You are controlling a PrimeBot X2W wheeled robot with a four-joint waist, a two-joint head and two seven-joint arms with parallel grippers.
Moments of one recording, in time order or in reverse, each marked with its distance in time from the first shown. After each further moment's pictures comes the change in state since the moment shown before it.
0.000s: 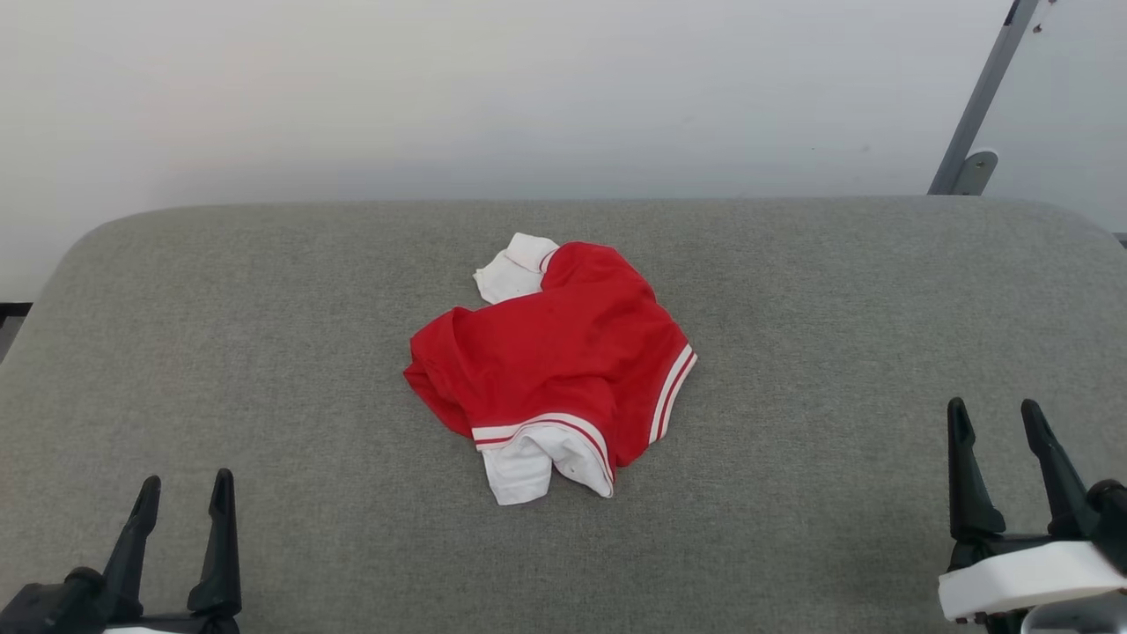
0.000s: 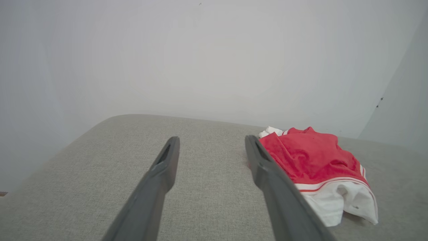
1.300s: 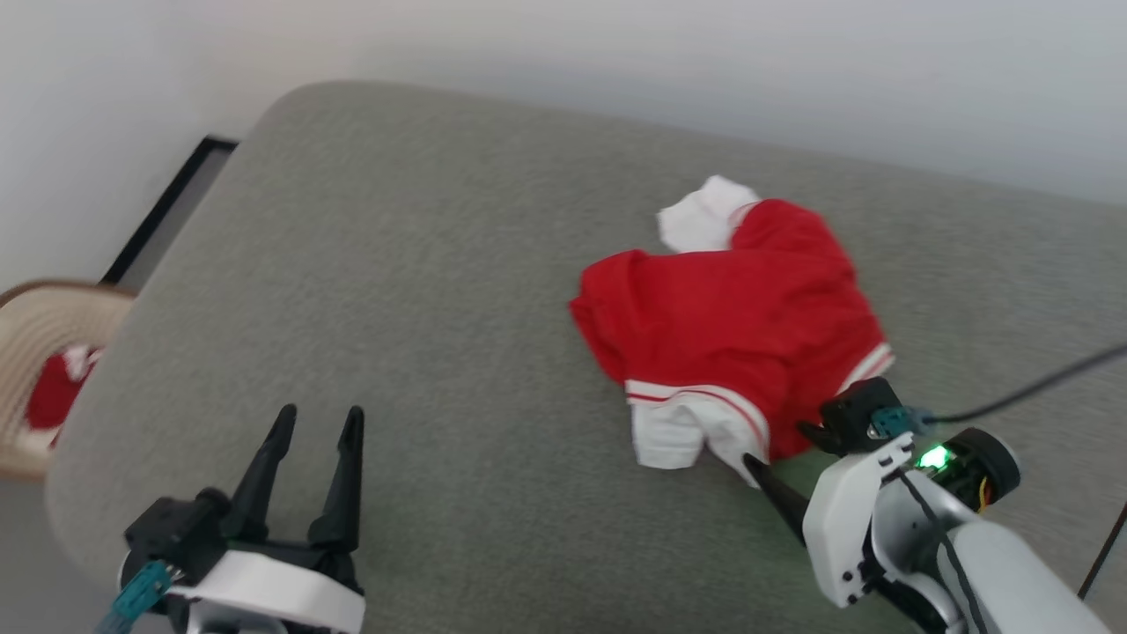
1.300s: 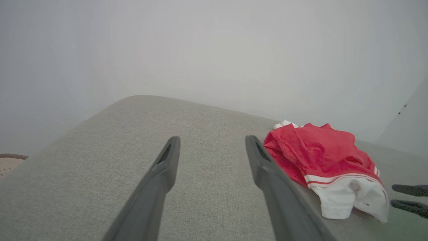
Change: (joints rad) left arm -0.161 -0.034 -0.198 0.063 -0.030 -0.012 0.000; right arm -0.285 -0.230 0.543 0.124 0.131 0.000 0.584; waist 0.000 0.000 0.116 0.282
